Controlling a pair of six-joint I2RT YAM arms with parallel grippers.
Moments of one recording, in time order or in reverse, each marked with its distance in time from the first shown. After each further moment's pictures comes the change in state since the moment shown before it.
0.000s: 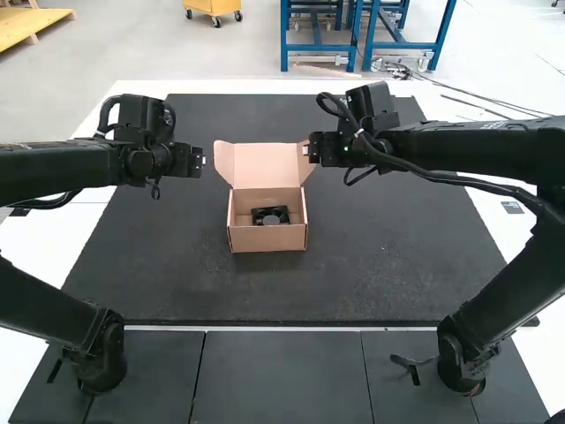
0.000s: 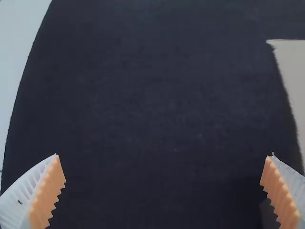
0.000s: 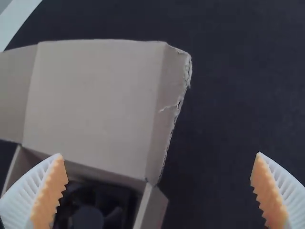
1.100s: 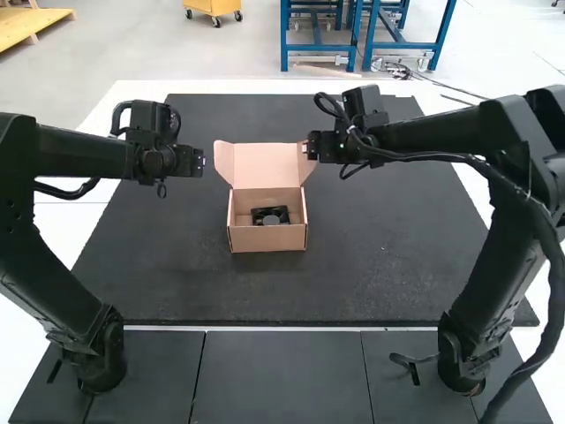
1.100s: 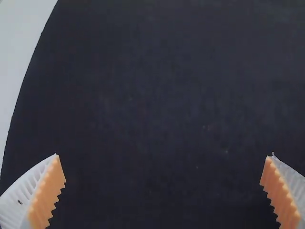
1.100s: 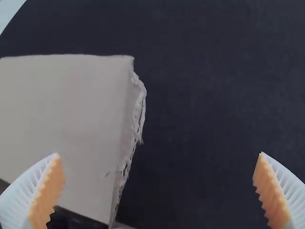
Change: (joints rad) left arm 0.033 0.178 0.043 0.118 -0.016 0.000; right arm -0.068 0.219 0.114 0.082 -0.054 -0.023
